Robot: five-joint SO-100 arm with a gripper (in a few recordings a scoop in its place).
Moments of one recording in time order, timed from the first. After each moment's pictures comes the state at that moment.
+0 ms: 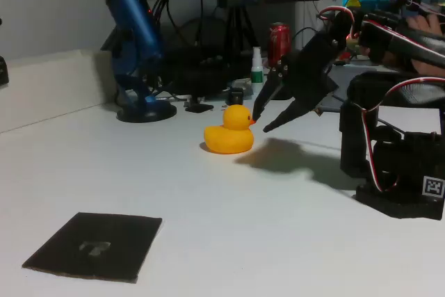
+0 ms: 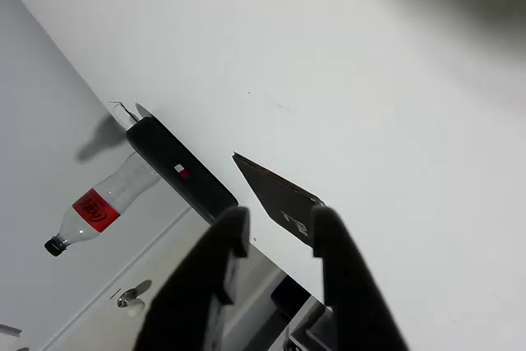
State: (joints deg) arm 1.4 179.3 162.5 61.8 -4.6
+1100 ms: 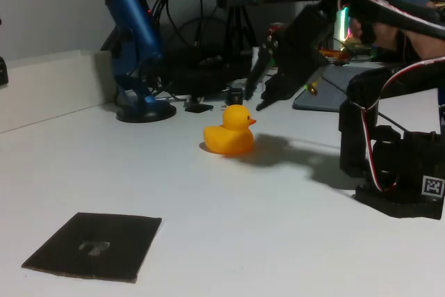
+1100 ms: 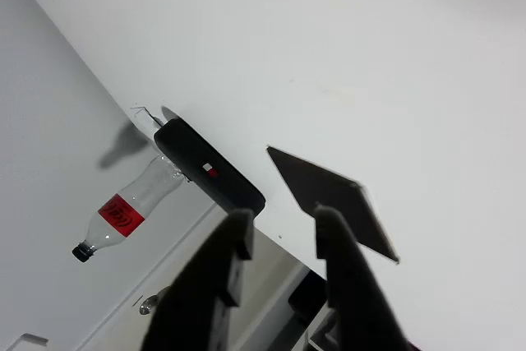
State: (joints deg) arm 1.5 160.6 144.4 61.9 -4.6
